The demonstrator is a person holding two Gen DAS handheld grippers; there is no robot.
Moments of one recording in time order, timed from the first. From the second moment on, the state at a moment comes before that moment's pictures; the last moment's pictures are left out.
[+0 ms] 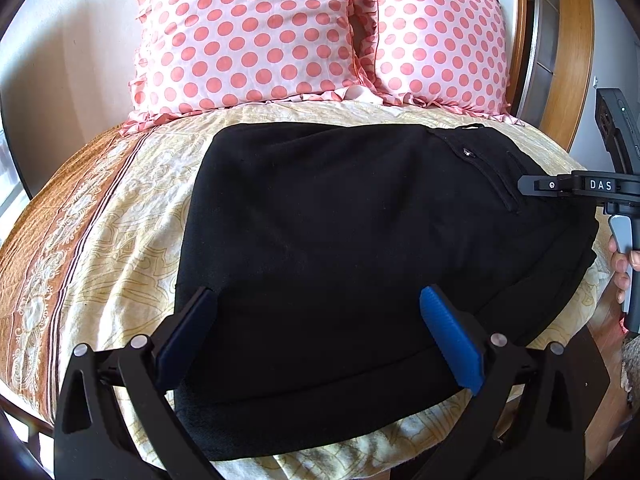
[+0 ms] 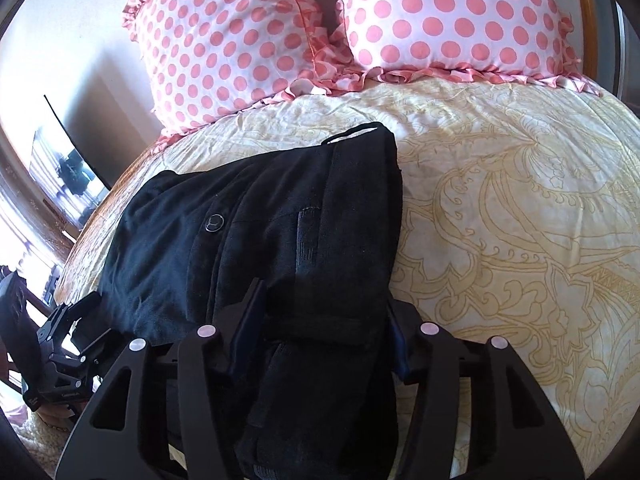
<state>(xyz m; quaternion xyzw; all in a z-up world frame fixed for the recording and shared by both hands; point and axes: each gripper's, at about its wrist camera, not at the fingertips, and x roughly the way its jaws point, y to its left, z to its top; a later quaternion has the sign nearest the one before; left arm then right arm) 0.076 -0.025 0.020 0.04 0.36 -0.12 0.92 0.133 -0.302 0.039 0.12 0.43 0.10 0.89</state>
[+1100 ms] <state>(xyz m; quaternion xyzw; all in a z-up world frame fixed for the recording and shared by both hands) 0.070 0.001 0.051 0.01 0.33 -0.14 0.93 0.130 -0.310 0.038 0.18 0.44 0.17 0.87</state>
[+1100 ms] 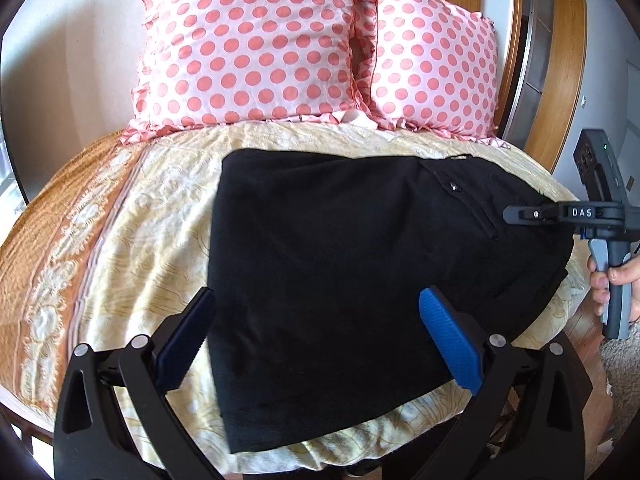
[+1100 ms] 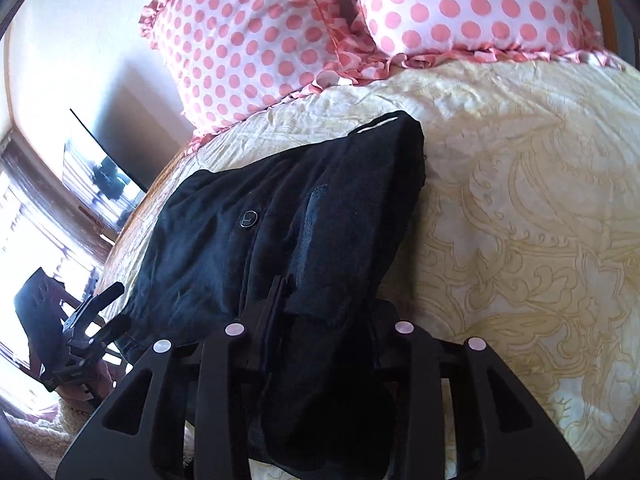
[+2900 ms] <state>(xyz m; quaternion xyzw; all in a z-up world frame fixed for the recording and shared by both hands) 0.229 0.043 0.103 -0.12 0.36 -0.18 0.91 0.200 -0.304 0.081 0.23 0.35 0.22 0.88</state>
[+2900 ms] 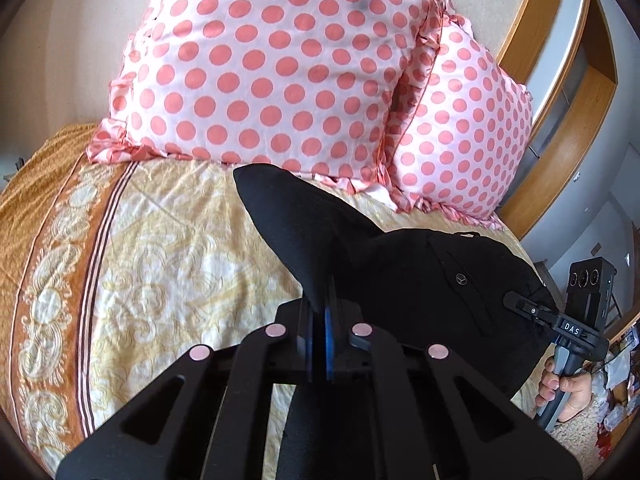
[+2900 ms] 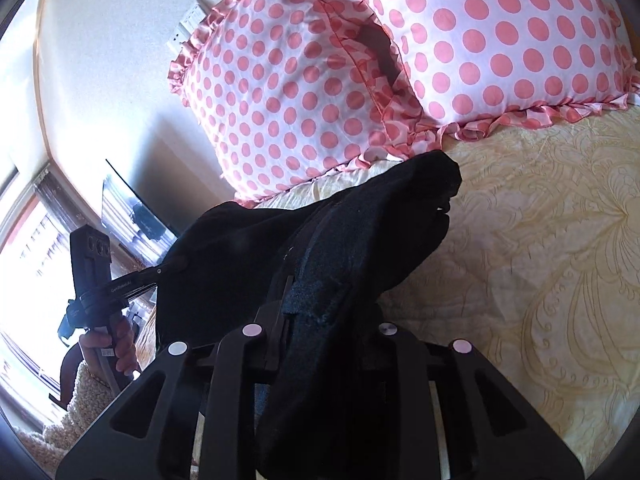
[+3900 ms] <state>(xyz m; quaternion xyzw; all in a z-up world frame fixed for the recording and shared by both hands) 0.170 -0.010 0.035 -0.08 0.42 -0.19 0.88 0.180 -0.235 0.048 0.00 0.41 0.09 0.91</state>
